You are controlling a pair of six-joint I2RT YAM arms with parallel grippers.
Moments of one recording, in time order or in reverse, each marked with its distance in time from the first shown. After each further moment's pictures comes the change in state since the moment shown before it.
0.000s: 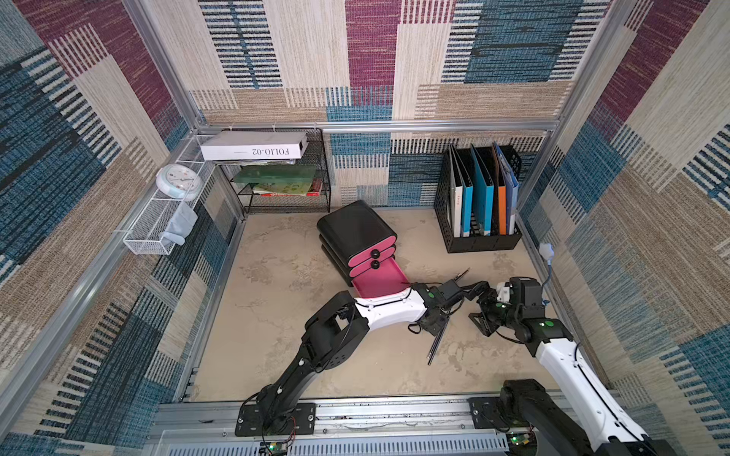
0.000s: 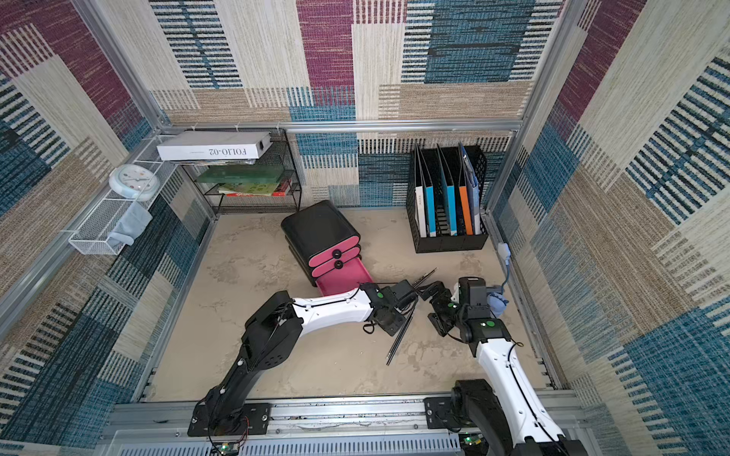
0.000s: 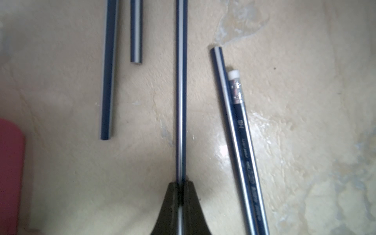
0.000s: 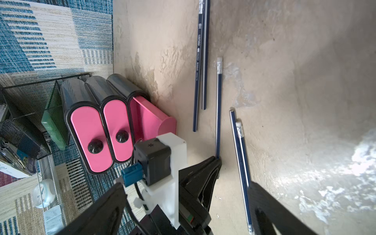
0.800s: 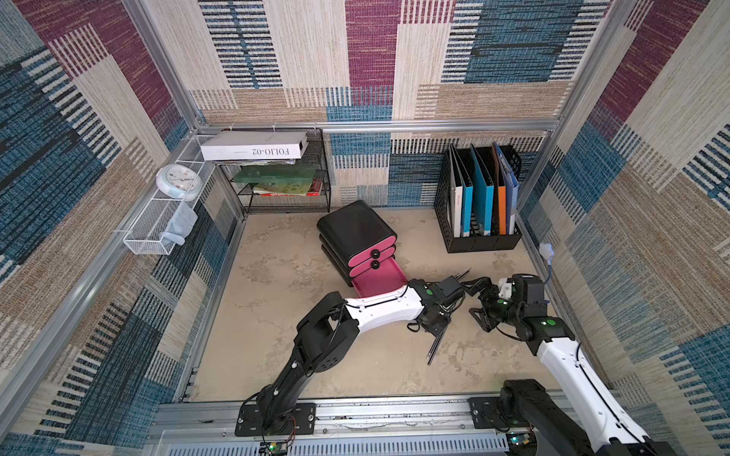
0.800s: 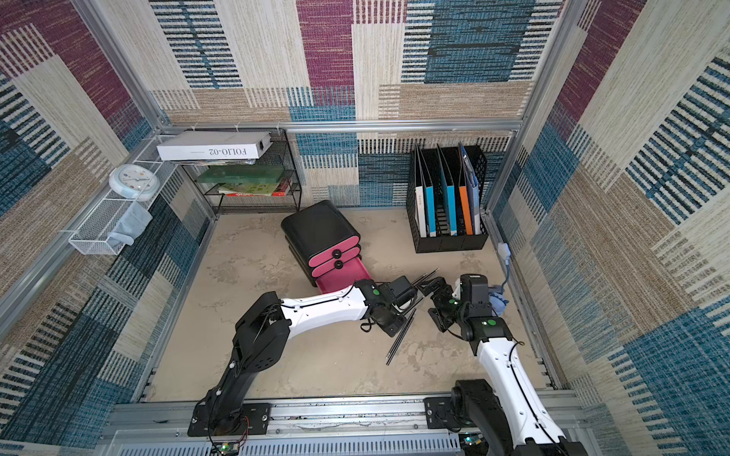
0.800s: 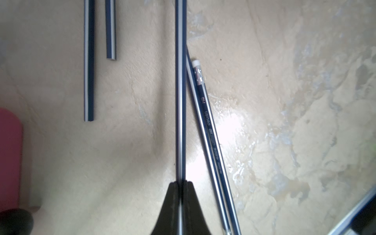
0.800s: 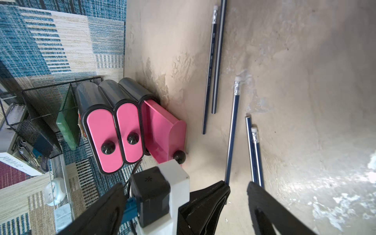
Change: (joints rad) left arm -0.003 -0.088 0.002 -0.049 0.082 0.014; right arm -0.005 -0.001 0.038 0.021 -0.005 0.019
